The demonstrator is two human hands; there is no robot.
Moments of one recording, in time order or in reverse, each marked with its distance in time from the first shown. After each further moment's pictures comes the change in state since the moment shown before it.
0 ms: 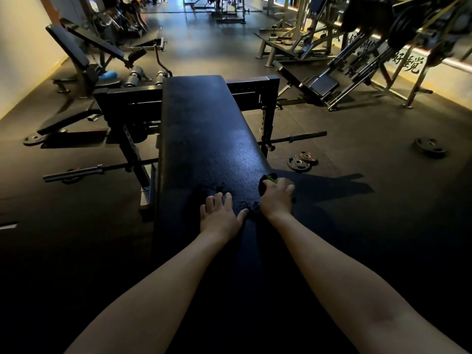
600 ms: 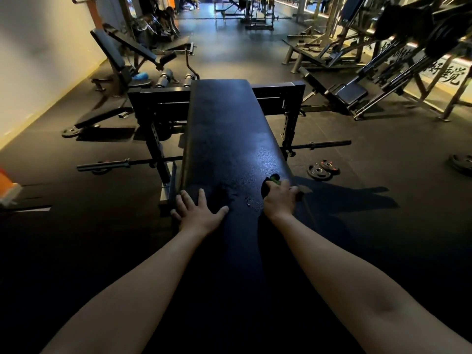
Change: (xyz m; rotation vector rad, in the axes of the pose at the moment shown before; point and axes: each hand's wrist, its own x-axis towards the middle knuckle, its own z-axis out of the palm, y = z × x) left_hand -0.007 -0.085 -0.017 -0.209 -0.079 -0.333; right_hand -0.008 -0.030 0.013 -0.030 -0.033 -0.098
